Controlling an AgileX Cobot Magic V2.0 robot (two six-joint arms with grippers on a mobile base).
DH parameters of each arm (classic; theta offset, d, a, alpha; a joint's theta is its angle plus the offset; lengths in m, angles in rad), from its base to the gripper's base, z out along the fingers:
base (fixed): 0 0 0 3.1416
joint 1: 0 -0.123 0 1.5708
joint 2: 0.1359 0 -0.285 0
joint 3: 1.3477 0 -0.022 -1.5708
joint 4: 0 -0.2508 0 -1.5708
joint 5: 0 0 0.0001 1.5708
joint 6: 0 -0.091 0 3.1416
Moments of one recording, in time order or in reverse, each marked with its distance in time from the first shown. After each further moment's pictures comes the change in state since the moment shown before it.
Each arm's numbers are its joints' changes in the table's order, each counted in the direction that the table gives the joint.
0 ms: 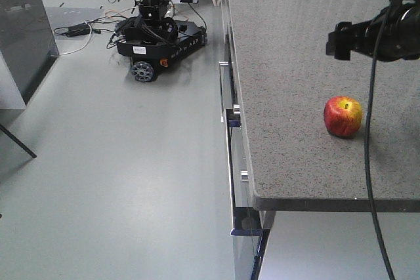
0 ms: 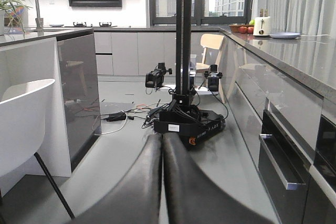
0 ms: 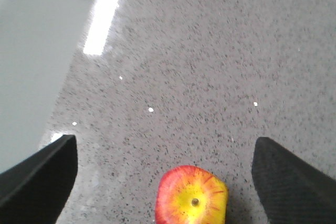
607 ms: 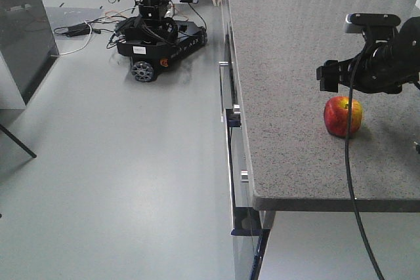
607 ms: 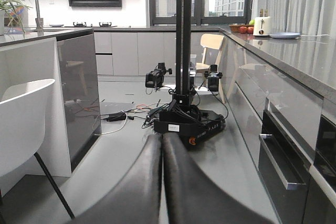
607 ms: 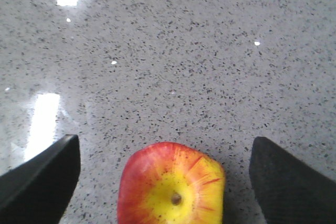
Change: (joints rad) left arm 0.000 0.000 0.000 0.000 0.000 0.000; right arm 0.000 0.166 -0.002 0.115 -0.009 -0.128
